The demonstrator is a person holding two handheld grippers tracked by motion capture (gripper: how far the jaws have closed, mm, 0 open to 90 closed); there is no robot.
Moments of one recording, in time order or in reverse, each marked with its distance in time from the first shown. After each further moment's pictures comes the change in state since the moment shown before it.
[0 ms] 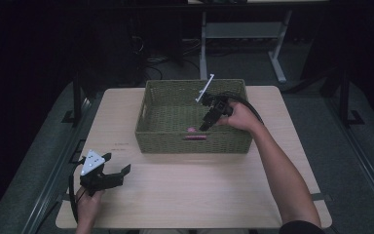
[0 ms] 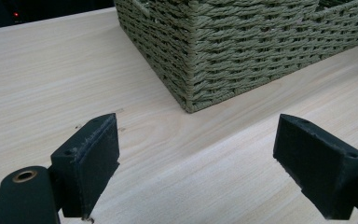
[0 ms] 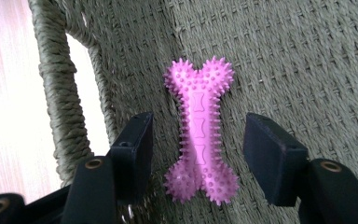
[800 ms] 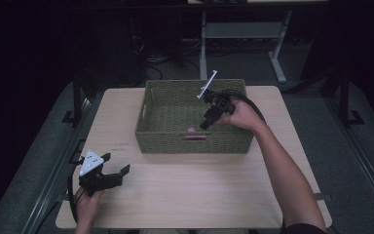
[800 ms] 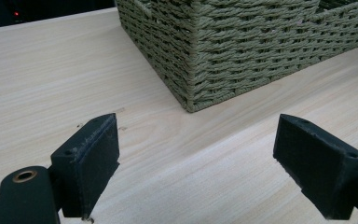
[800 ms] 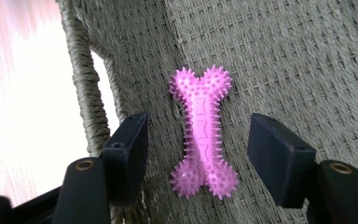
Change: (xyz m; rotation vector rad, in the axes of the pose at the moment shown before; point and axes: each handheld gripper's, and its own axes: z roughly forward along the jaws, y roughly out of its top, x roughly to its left) left arm 0.001 0.000 -0.002 -0.001 -0.003 -0.004; right arm 0.008 0.000 -0.018 -0.034 -0.020 0.008
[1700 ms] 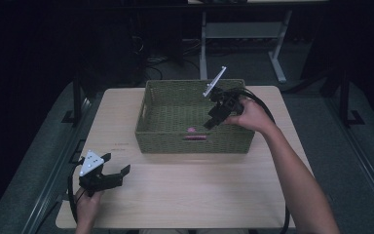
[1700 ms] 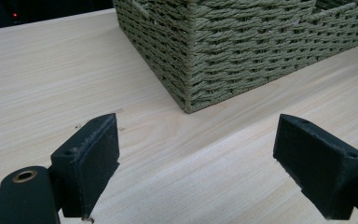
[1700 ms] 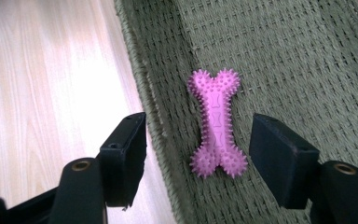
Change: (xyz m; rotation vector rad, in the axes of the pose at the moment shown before) left arm -0.001 0.000 -0.001 -0.002 -0.003 0.002; right arm 0.027 -0.011 -0.037 -0.053 -0.032 -0.015
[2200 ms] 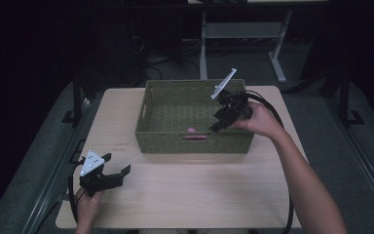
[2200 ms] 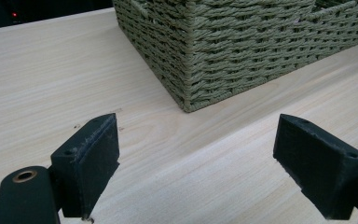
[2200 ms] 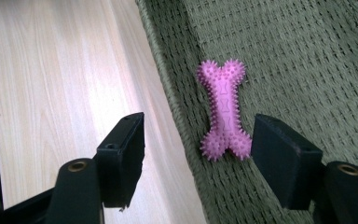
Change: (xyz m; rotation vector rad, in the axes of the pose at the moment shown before) left arm -0.001 0.000 0.001 0.002 0.001 0.003; right arm 0.013 -0.019 -0.016 -0.031 -0.010 0.010
